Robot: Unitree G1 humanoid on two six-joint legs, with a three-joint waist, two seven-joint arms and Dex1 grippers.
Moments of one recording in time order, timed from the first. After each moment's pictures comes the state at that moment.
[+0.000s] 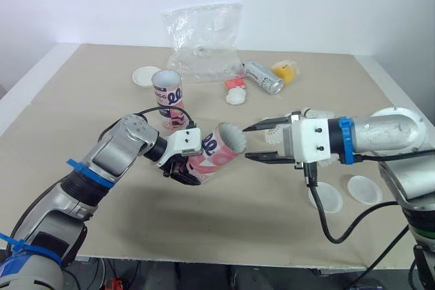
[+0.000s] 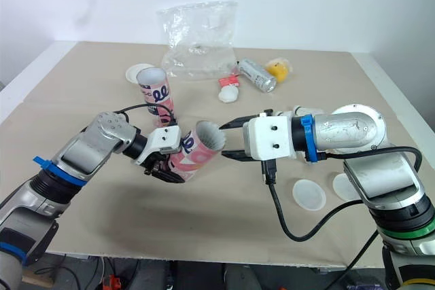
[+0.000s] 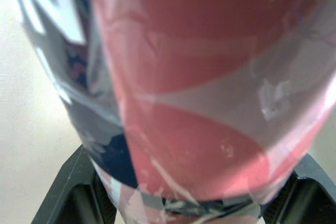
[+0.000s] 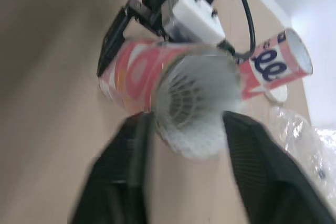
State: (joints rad) left arm -0.79 0.64 -0.47 0.02 -0.07 0.62 -1.36; right arm -0.59 -0.91 0.10 -0.47 0.33 0.27 1.13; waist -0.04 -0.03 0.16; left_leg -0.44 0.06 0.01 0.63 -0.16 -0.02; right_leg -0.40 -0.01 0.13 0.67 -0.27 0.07
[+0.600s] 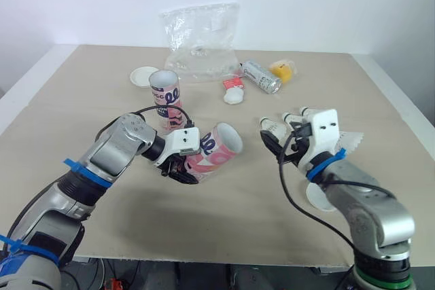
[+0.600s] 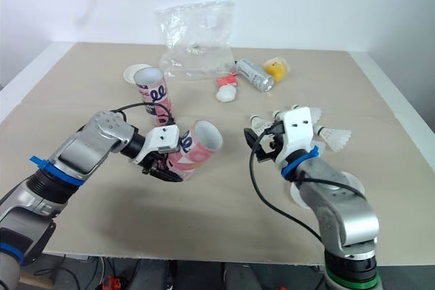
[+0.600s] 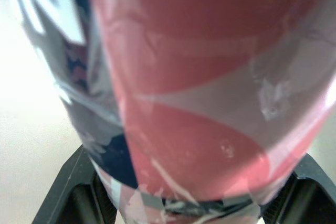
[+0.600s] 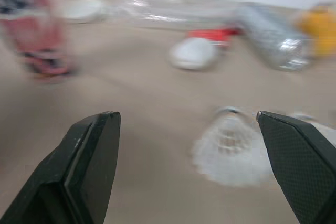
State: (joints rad) left arm -0.79 0.66 -0.47 0.01 -0.07 0.62 -1.35; right arm -0.23 -0.36 -0.09 -0.61 0.37 0.90 0.10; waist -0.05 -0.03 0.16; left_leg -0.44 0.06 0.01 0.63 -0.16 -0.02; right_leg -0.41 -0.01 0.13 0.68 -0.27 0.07
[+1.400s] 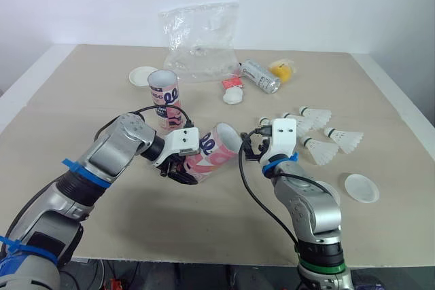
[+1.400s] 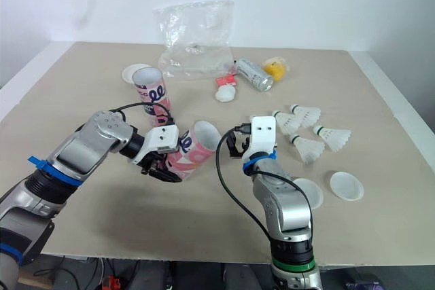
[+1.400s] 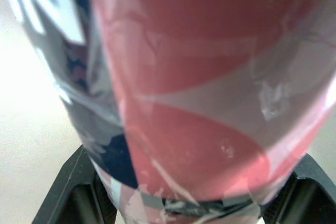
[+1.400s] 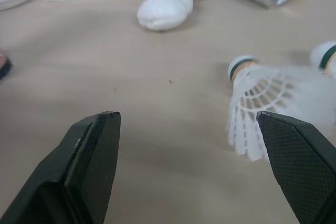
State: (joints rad) left arm -0.79 0.67 -0.47 -0.01 -0.07 0.64 -1.36; right arm -0.34 -0.05 0.00 -0.30 0.19 0.76 -0.07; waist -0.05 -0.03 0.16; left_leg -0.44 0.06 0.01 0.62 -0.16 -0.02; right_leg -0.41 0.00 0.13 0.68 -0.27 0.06
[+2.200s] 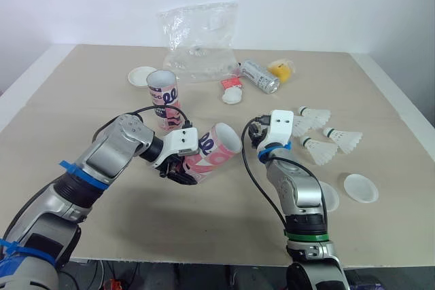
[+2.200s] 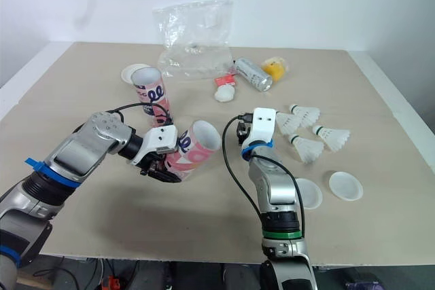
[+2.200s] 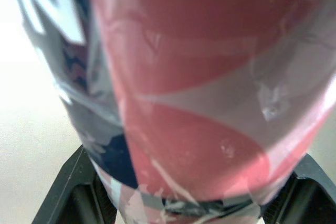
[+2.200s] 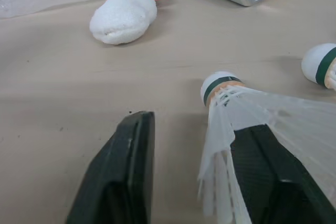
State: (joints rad) left arm -0.77 0.68 -0.47 -0.03 -0.08 0.66 -1.34; right arm -0.48 -0.02 -0.08 0.01 0.15 0.57 -0.08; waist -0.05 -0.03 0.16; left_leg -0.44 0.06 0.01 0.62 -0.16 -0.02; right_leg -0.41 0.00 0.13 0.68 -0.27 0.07
